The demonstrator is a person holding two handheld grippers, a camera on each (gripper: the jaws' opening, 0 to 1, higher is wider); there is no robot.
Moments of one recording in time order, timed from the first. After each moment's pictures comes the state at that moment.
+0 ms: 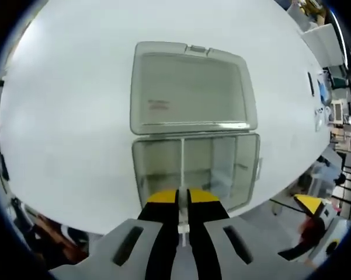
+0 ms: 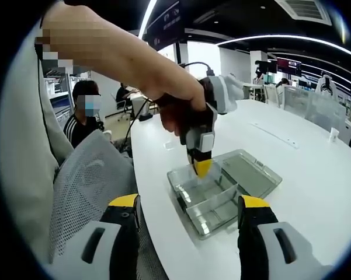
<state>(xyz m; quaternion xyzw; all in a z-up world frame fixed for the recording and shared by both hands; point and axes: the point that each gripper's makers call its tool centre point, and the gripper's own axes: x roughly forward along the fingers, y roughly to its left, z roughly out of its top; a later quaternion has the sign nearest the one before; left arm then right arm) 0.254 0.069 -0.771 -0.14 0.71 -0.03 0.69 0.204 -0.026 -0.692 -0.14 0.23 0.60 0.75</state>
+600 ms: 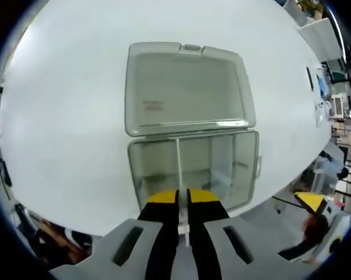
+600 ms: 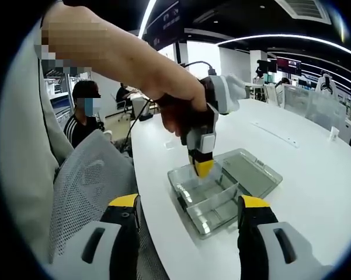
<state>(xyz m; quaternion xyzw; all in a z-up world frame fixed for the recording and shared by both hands) 0.255 0.065 -0.772 -0.12 0.71 -0.04 0.69 0.203 -0.027 -0.693 -0.14 0.23 0.60 0.75</state>
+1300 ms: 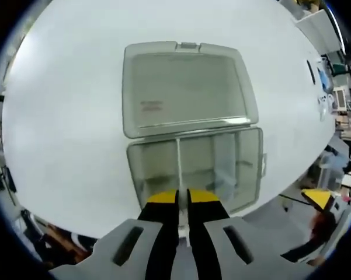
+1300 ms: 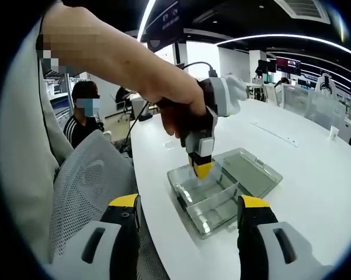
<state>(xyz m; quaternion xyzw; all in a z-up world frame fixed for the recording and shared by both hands) 0.252 0.064 -0.778 -0.09 0.71 -0.04 0.70 0.203 -0.027 -0.693 -0.14 0.23 0.60 0.76</state>
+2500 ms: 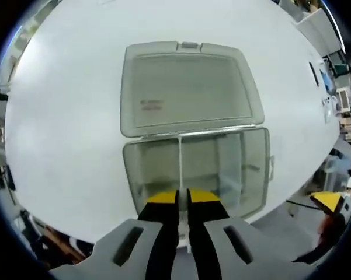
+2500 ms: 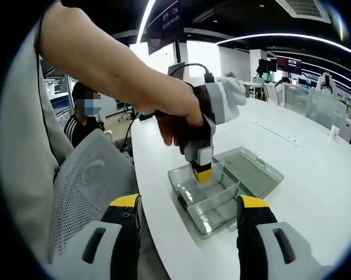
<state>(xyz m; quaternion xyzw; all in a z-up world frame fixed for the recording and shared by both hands) 0.252 0.066 -0.789 -0.08 0.68 -0.03 0.73 0.202 -0.025 -0.695 -0.14 0.23 0.60 0.75</state>
